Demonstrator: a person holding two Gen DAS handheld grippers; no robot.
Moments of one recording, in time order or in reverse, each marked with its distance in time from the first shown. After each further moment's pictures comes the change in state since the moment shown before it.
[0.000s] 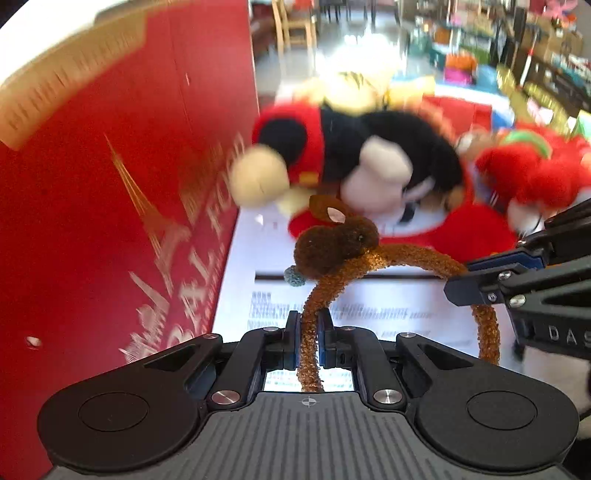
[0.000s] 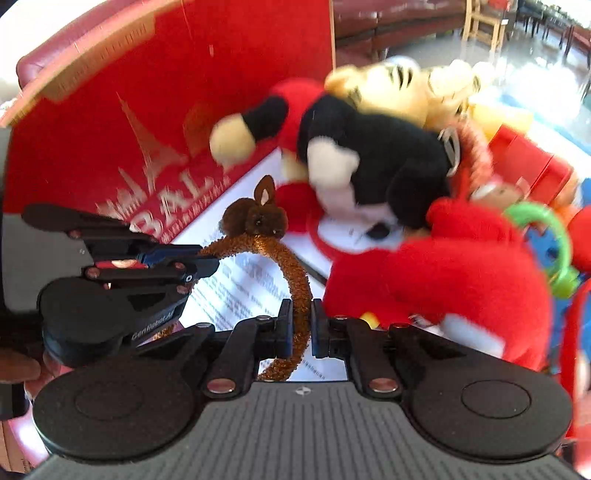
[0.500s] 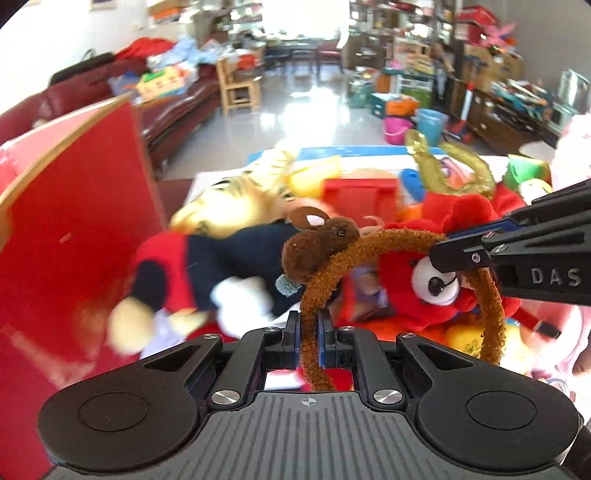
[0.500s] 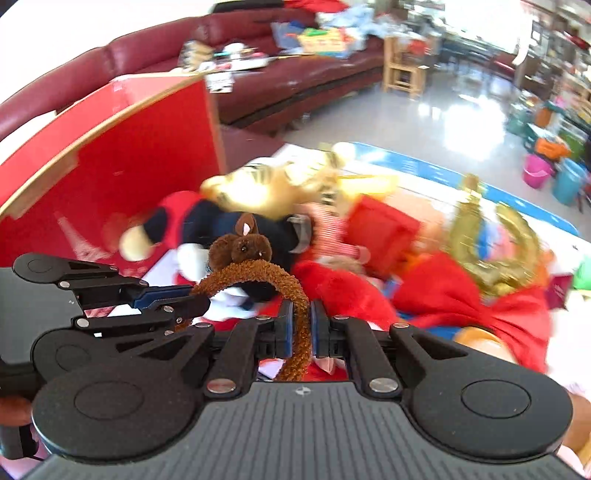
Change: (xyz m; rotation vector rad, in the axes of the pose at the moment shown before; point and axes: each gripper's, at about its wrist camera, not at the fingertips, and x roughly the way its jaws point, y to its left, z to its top) left arm -0.008 -0.082 0.063 0.125 -0.173 -0.132; right arm -0.074 -0.069 0.003 0.134 -0.214 -0.190
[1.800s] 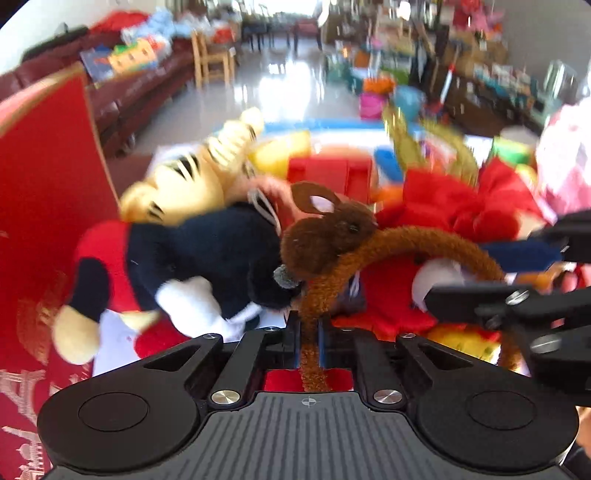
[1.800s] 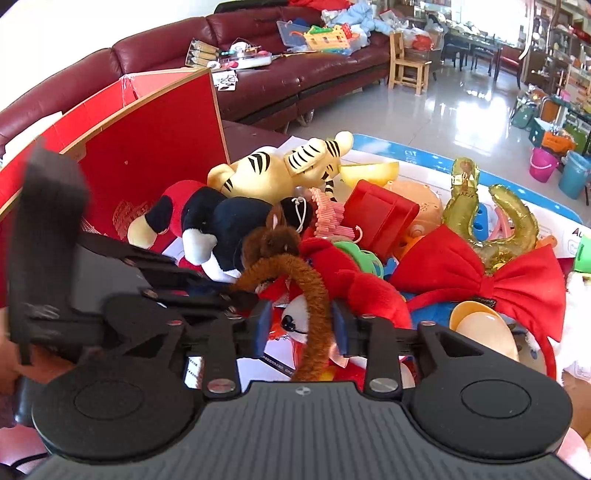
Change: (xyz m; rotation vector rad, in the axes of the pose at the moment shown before) left arm 0.032 -0.005 -0.003 -0.036 0.044 -0.101; right arm -0.014 -0.002 -0.017 -0.015 0.007 0.030
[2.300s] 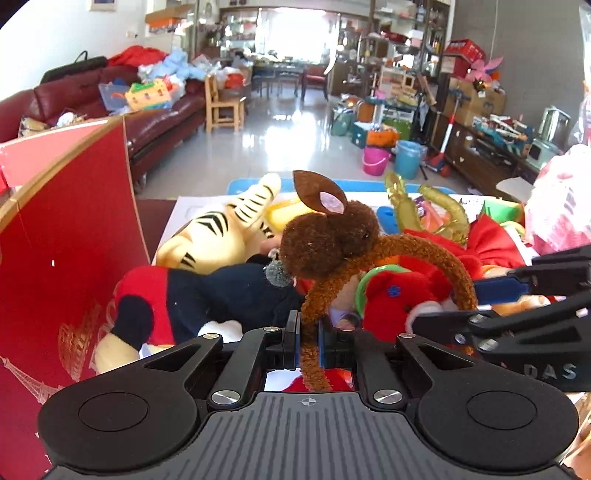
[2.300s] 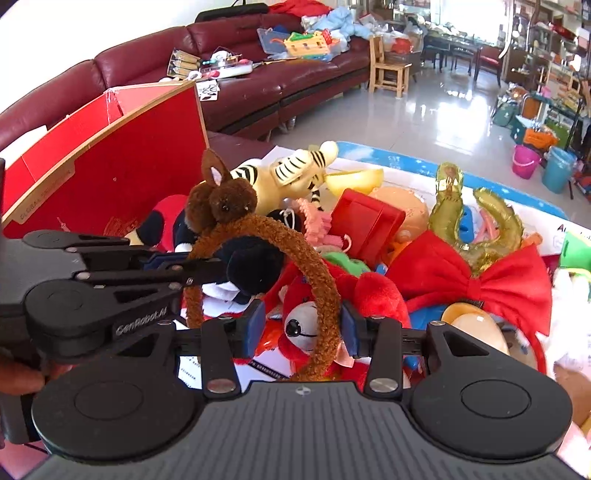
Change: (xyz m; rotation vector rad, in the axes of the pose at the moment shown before) left arm -0.043 0.014 0.002 -0.029 -0.143 0.000; right arm -0.004 0.005 0.008 0.036 -0.024 -0.058
